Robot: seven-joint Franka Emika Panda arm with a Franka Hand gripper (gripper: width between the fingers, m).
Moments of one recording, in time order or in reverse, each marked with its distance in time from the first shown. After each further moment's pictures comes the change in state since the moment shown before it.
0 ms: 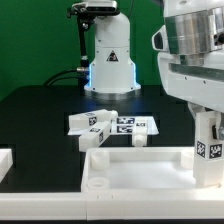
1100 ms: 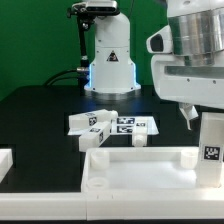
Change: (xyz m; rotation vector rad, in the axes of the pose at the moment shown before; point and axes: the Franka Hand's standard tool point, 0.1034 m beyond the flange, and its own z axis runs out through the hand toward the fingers) arm -0.002 -0.005 0.000 -0.002 -0.006 -0.422
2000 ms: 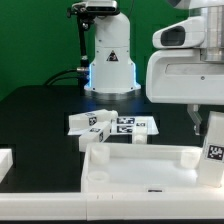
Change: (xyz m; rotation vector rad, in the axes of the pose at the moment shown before) arm 0.001 0.000 0.001 -0.099 0.121 -0.442
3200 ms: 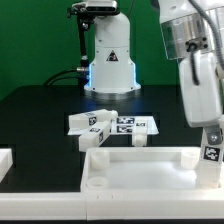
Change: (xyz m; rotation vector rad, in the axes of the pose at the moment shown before) arm 0.002 -0.001 0.003 0.168 -0.174 1.516
